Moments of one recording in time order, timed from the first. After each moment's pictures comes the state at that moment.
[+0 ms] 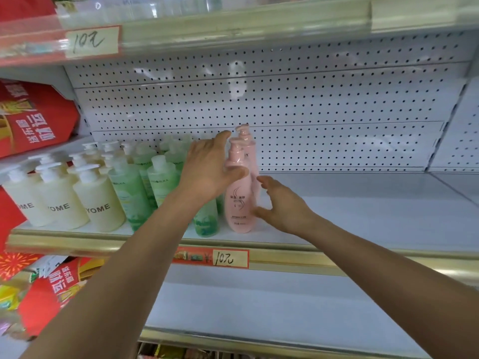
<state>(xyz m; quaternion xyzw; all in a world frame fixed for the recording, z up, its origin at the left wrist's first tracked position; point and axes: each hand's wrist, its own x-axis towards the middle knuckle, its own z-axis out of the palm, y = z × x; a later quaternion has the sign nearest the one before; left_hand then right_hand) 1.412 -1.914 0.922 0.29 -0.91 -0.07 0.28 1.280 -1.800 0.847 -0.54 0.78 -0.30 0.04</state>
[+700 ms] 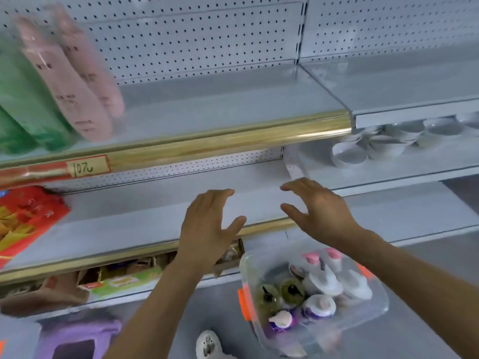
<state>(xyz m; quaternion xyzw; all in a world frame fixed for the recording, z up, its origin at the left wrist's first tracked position) 1.390 -1.610 0.702 0.18 -0.95 -0.21 0.16 1.243 -1.426 0.715 -0.43 0.88 -0.21 -0.04</state>
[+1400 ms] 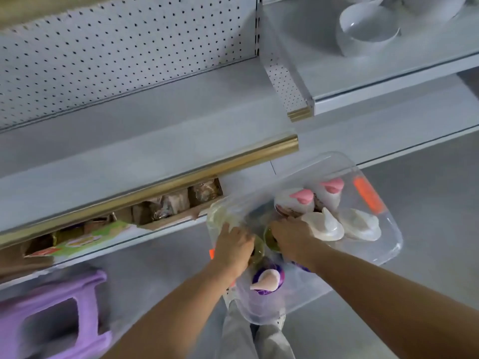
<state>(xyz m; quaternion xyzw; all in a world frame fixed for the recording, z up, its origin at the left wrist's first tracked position) 1.335 -1.538 0.383 0.00 -0.96 -0.01 -0.29 1.240 -1.406 0.407 -0.40 0.85 0.14 0.32</state>
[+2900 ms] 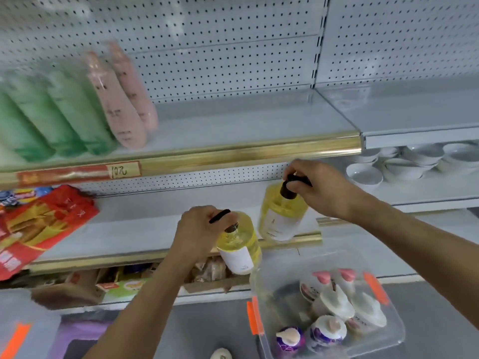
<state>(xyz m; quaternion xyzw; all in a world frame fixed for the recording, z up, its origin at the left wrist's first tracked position) 1.411 -1.624 0.720 0.32 -0.83 -0.41 0.19 1.234 -1.448 0.795 -0.48 0.84 -0.27 0.05</state>
